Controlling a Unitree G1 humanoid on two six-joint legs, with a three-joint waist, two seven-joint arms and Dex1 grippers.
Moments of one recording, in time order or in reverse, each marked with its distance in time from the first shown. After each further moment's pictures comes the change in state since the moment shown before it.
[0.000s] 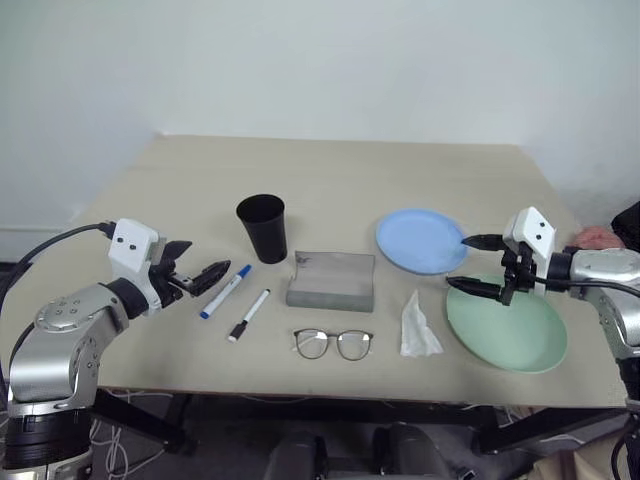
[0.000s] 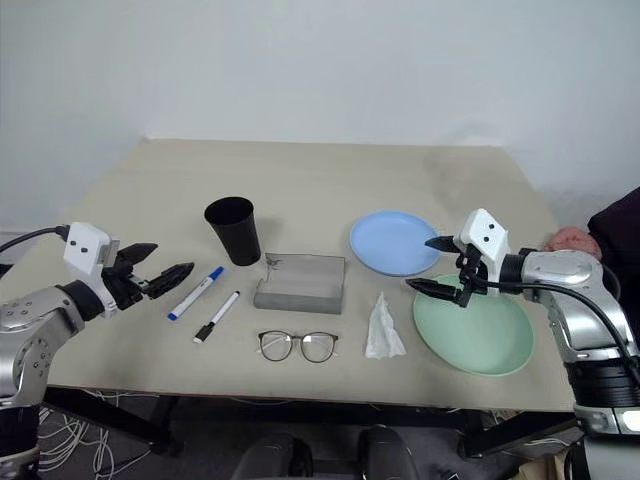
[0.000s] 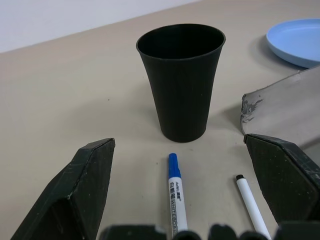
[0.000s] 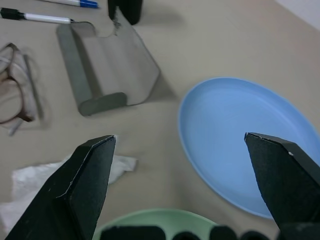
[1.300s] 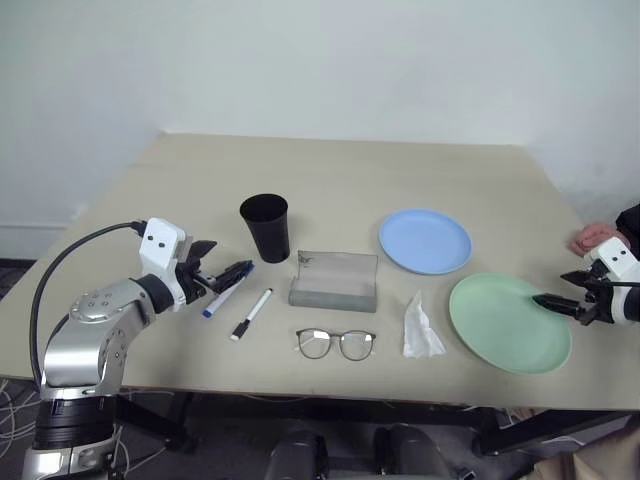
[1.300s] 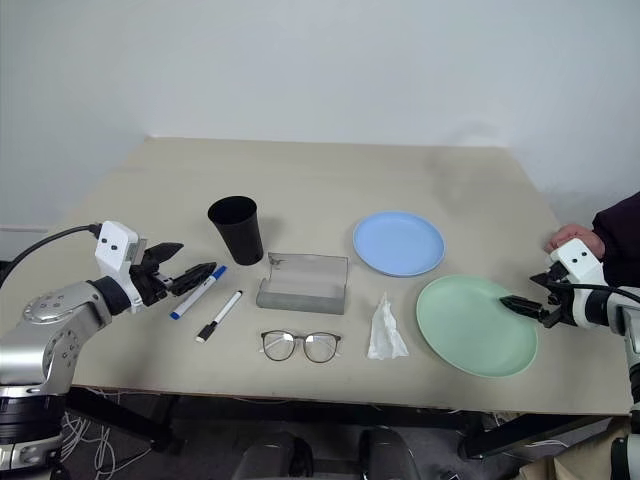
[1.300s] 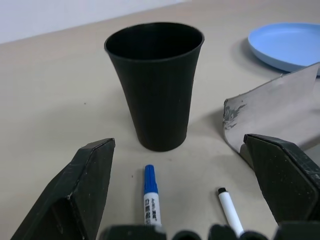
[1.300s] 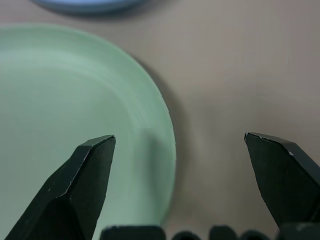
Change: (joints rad) left arm -0.079 -0.049 -0.097 0.067 0.017 -0.039 -0.006; right arm -0.008 -0.166 -0.071 0.694 -0.118 -0.157 -0.036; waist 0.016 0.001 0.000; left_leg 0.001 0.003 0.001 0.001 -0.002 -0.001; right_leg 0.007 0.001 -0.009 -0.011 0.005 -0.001
